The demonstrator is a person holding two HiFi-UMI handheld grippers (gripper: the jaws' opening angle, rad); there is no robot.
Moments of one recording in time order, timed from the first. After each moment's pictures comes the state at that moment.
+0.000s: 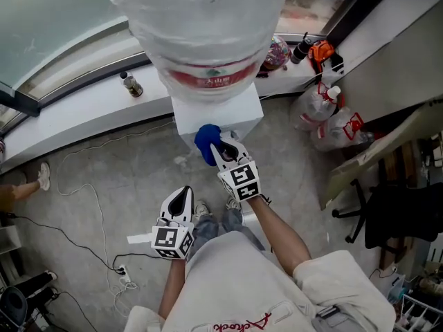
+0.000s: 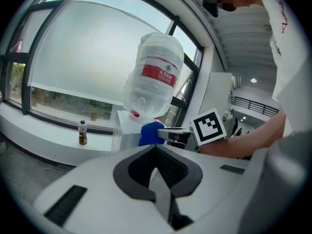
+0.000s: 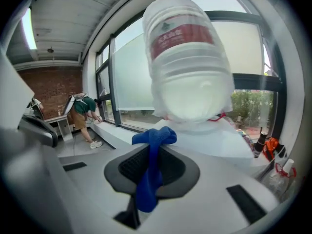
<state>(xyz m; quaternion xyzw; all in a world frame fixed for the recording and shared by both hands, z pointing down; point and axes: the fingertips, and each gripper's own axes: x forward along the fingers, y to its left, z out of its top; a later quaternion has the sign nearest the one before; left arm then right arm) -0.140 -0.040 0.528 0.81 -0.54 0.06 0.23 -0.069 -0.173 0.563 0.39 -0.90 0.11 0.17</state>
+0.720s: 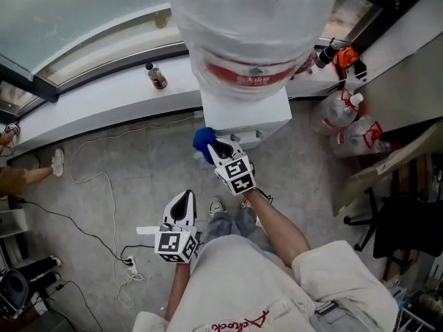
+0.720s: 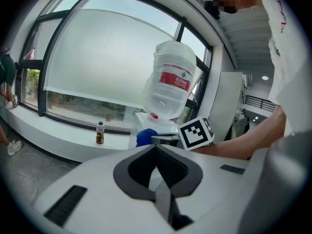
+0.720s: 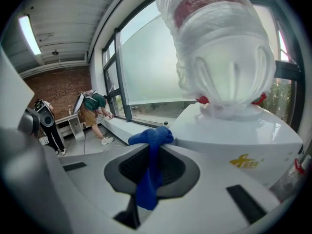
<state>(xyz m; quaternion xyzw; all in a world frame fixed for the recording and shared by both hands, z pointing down) -0.209 -0.014 0.527 0.77 -0.59 0.06 0.23 -0.168 -0.168 0.609 0.33 -0.91 0.14 0.20</state>
